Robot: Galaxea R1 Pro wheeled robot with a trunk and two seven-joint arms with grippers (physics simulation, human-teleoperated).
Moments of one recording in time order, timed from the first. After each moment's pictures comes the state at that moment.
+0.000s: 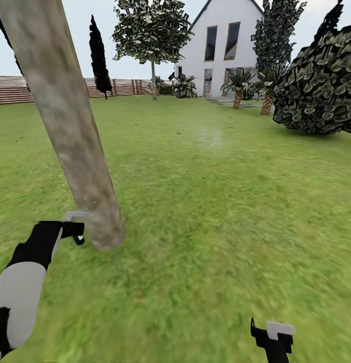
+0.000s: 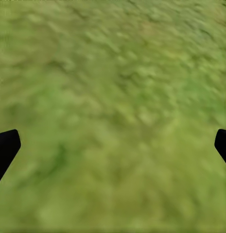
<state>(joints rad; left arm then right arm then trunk) -0.94 0.23 0.31 -0.71 -0.40 0.59 -0.32 -0.44 -0.05 -0.58 -0.13 0.59 -0.60 -0.25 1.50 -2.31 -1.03</state>
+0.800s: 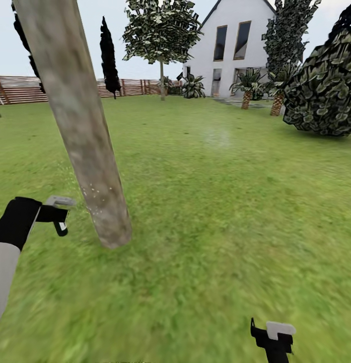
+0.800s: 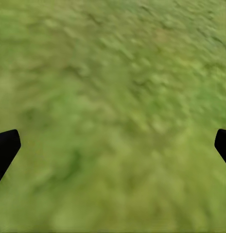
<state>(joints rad) -1.07 0.39 0.13 -0.72 -0.40 0.77 -0.50 -0.44 -0.05 -0.58 -0.13 0.59 -0.60 -0.25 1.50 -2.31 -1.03</state>
